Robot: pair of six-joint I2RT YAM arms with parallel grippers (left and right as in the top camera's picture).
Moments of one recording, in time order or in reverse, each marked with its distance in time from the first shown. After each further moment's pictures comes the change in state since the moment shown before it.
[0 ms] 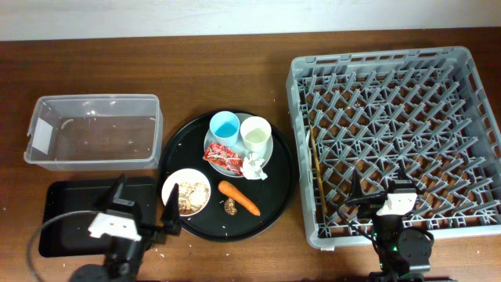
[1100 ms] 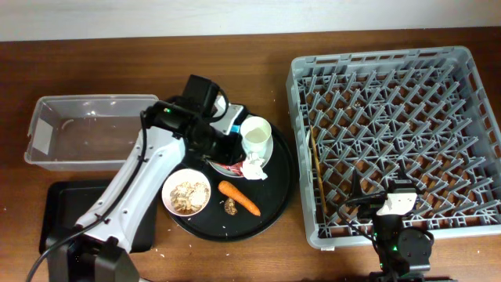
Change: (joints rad) left arm -0.326 1.555 0.929 -0.642 0.322 -0.006; right arm 0.000 0.003 0.000 0.000 0.000 0.001
